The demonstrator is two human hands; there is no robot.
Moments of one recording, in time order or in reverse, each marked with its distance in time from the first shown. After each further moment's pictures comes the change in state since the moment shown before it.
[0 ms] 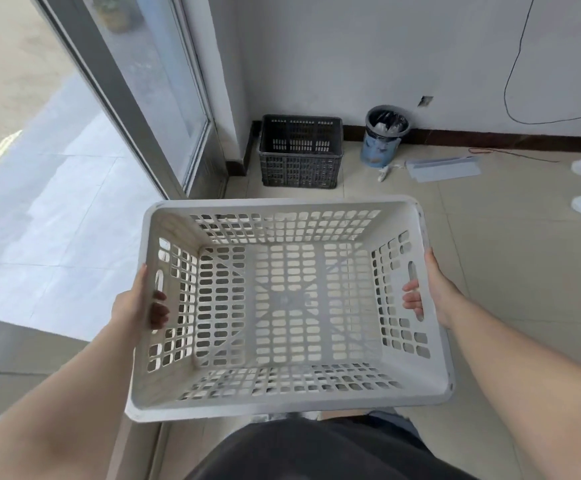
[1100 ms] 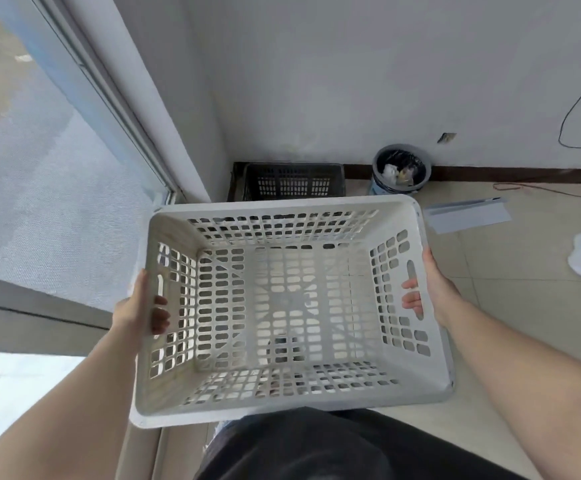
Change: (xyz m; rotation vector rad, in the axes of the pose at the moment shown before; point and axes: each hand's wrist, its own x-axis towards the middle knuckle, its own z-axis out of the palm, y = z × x) left_hand 0.276 0.331 0.282 0.066 -0.020 -0.040; right_hand 0.319 -0.391 0.047 0.005 0.062 0.061
